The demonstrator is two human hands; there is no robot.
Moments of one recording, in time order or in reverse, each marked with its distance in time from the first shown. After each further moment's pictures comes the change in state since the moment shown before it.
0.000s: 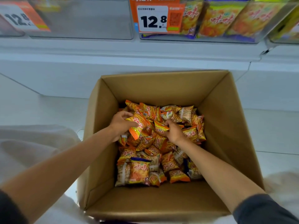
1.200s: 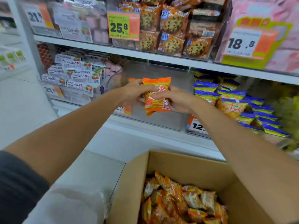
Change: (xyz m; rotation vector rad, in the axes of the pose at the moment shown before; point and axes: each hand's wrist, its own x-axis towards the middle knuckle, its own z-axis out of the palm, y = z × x) left_hand -0.063 0.271 -0.234 -0.236 -0.159 0.628; right_hand -0.018 -0.413 -0.253 0.705 -0.301 -0.524
